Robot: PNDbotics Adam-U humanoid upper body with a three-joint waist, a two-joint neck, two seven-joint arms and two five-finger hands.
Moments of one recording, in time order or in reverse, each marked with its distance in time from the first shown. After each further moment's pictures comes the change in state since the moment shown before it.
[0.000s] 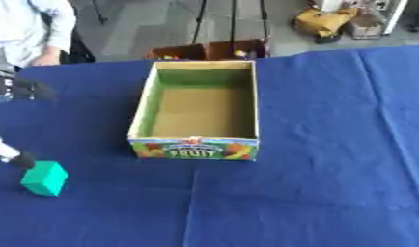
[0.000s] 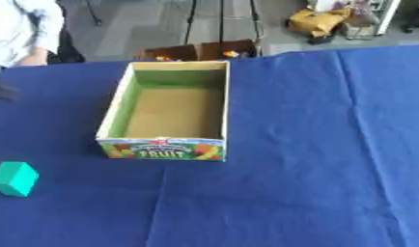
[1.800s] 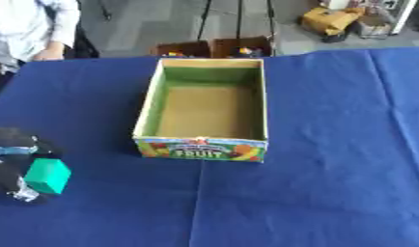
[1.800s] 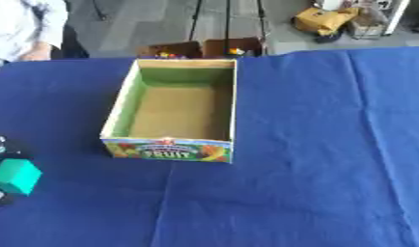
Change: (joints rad) left arm 0.028 -0.051 -0.129 0.218 -0.051 0.007 -0.008; right arm -0.002 0.001 -0.006 0.000 -0.008 0.001 0.000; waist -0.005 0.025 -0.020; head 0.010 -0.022
